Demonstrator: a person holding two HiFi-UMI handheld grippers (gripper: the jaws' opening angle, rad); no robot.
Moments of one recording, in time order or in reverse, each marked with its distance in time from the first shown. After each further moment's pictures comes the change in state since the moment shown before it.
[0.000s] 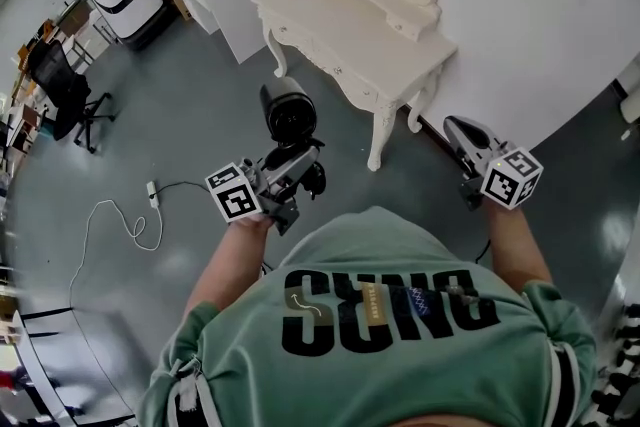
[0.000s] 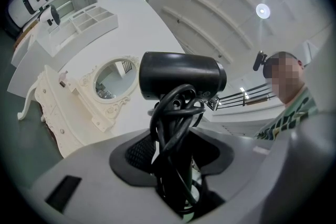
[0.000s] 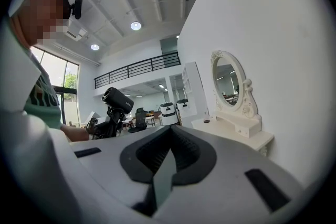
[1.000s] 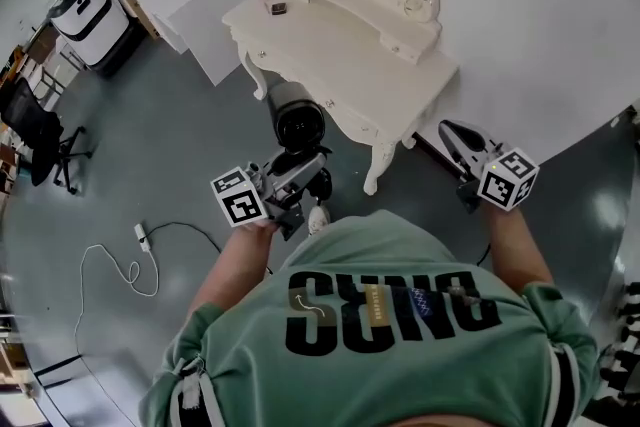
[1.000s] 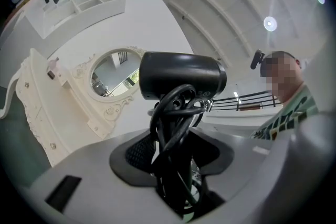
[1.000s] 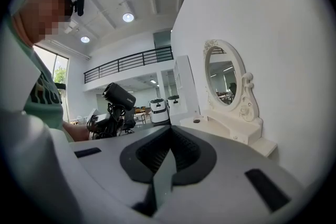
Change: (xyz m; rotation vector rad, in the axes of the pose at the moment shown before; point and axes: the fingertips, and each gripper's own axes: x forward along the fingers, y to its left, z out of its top) left arm 0.036 0.141 0.061 -0.061 0.046 -0.138; right arm 0.132 -0.058 0.001 -0.030 0.033 -0.087
